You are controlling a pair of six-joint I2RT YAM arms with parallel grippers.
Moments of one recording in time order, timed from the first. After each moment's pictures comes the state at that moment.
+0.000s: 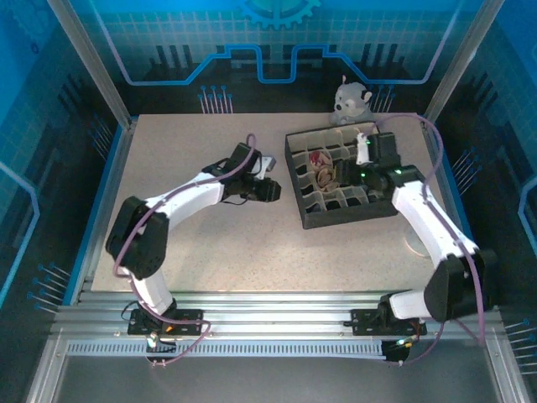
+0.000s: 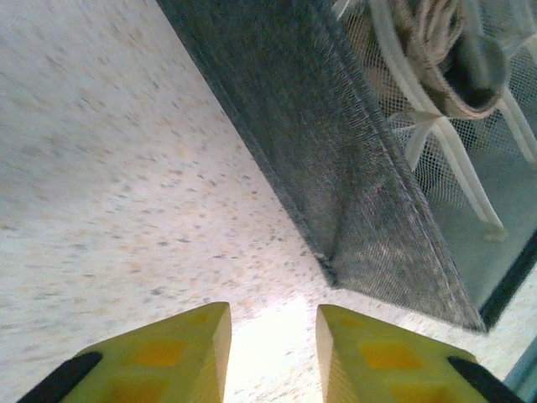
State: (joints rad) left arm -0.49 1.73 1.26 -0.43 0.34 -0.37; right arm 0.17 1.33 1.14 -0.59 -0.10 0.18
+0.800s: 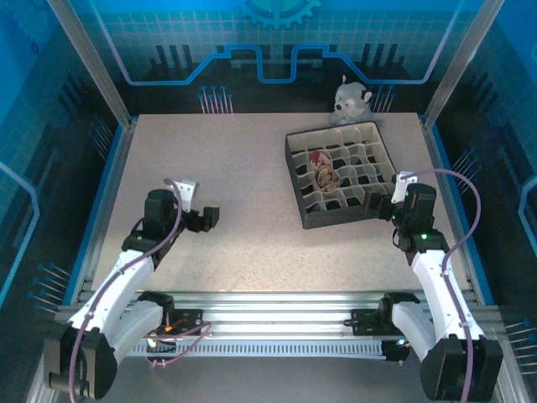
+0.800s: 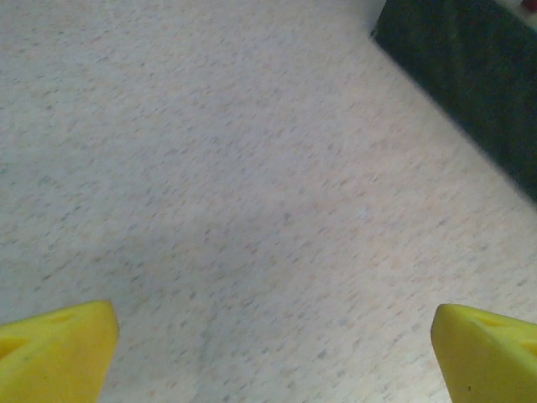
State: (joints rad) left arm -0.13 0.88 0.50 -0.21 0.15 -0.03; right arm -0.07 0.85 0.58 -0.29 -0.08 0.08
